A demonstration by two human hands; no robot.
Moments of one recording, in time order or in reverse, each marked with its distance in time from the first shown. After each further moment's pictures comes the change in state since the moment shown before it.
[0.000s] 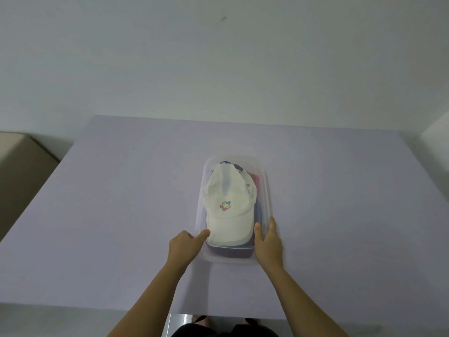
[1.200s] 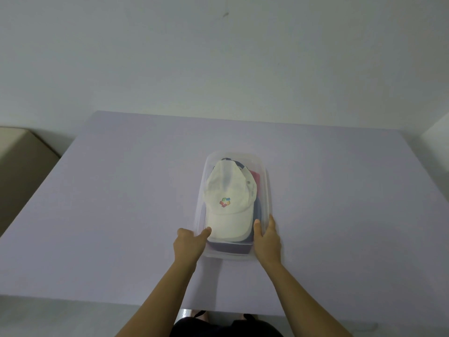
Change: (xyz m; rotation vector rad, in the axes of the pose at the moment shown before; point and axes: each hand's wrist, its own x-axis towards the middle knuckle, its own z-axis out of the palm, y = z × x) left_hand -0.015 0.009 0.009 -0.333 0.063 -0.201; right_hand -0.001 -0.004 0.002 0.020 -0.019 0.024
